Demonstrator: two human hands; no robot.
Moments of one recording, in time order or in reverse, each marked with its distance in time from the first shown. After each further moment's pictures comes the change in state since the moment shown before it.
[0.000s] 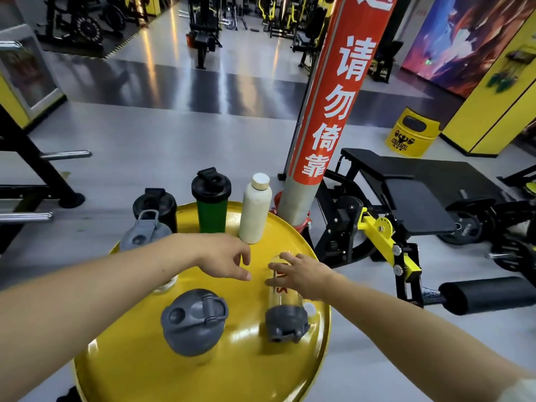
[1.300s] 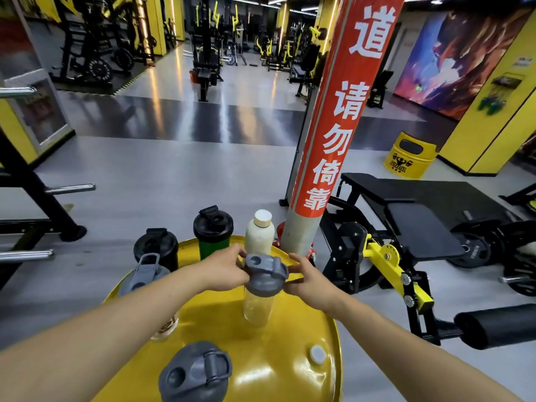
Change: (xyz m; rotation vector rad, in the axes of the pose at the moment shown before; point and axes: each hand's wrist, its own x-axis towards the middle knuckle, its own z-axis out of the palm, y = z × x) left_hand 0.022 -0.013 -0.022 -0.579 0.321 -0.182; right_hand -0.006 0.021 -0.057 1.601 0.352 0.597
